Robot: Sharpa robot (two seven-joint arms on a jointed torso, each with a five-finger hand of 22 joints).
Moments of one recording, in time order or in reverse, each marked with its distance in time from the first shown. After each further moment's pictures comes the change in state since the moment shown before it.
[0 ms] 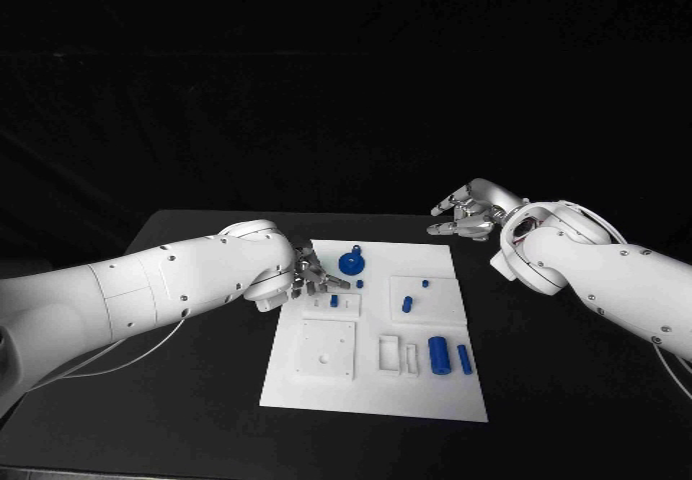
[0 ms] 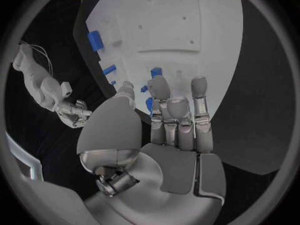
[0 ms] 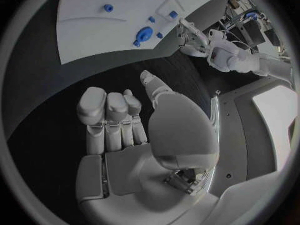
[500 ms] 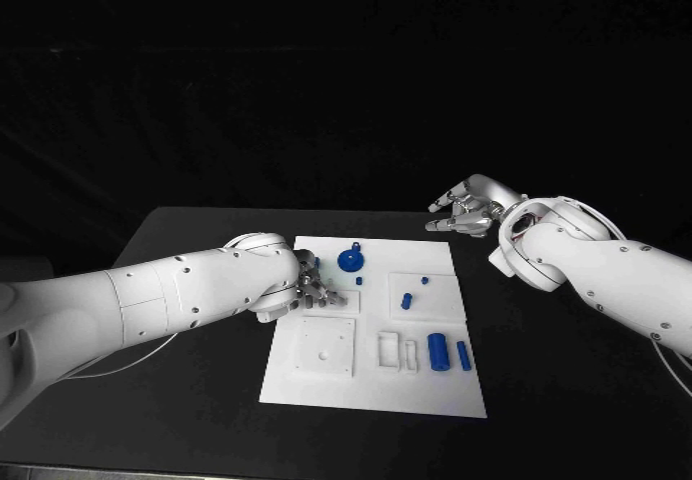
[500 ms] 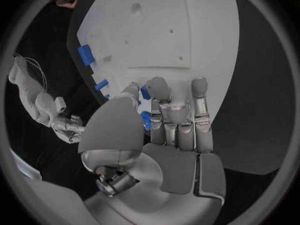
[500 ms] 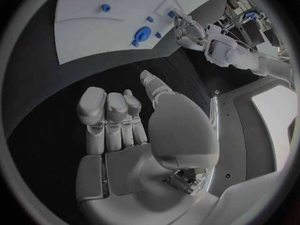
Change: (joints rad) left arm -0.016 0.032 -0.070 -0.017 -0.041 0.019 -0.007; left_hand 0.026 0.002 0.091 -0.008 0.032 0.021 -0.016 0.005 0.053 0.000 0.000 0.040 0.015 0.016 -0.001 0.049 0.065 0.000 0.000 0.000 0.027 0.000; right arm 0.001 -0.001 0.000 0.010 -0.001 0.001 -0.001; right_hand 0.000 0.000 0.003 -0.003 0.000 0.000 0.000 0.000 0.000 0.004 -0.004 0.000 0.001 0.000 0.000 0.004 0.000 0.000 0.000 0.000 0.000 0.000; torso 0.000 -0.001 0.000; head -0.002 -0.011
